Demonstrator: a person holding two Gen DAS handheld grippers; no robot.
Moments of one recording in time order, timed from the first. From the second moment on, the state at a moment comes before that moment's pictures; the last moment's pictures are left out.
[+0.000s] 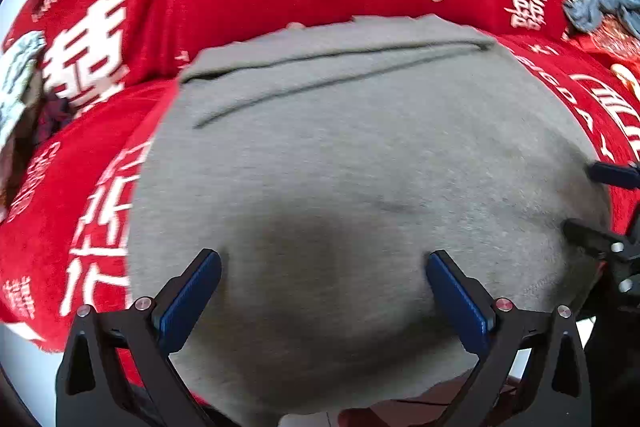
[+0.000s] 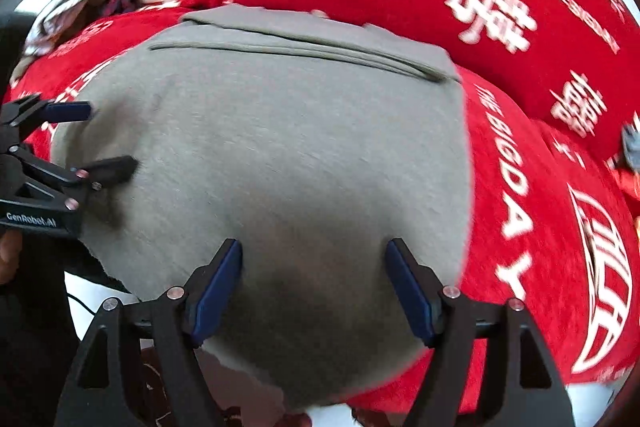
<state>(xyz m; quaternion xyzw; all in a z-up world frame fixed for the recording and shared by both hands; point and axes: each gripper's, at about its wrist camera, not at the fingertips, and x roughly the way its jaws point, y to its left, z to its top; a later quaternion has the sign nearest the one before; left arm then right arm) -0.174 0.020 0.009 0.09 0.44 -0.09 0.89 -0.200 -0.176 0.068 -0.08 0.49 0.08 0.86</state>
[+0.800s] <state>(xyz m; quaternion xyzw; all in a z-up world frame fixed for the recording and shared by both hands) -0.192 0.083 -0.001 -0.05 0.52 -0.05 0.85 -0.220 -0.196 0.056 0.03 0.52 0.09 0.85</state>
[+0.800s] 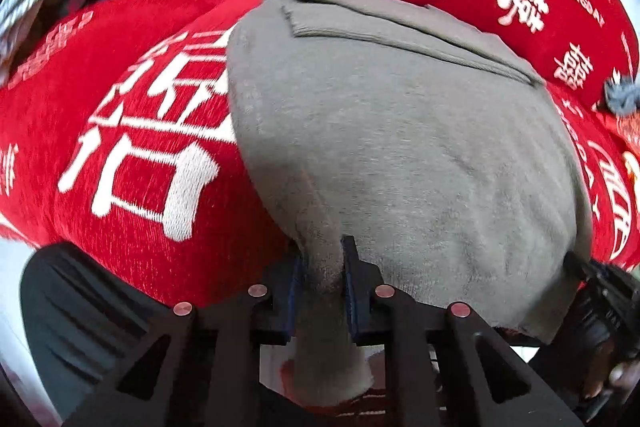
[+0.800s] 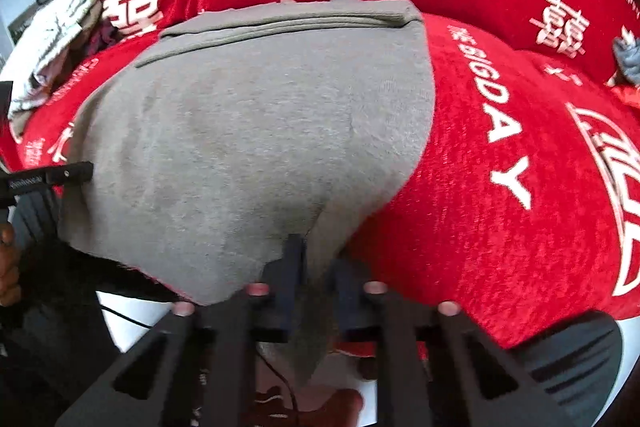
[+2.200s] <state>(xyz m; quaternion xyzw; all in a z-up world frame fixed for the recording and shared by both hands) -0.083 0.084 0.018 -0.14 0.51 -0.13 0.84 -0.120 -0.242 0.067 0.21 0.49 0.13 0.84</state>
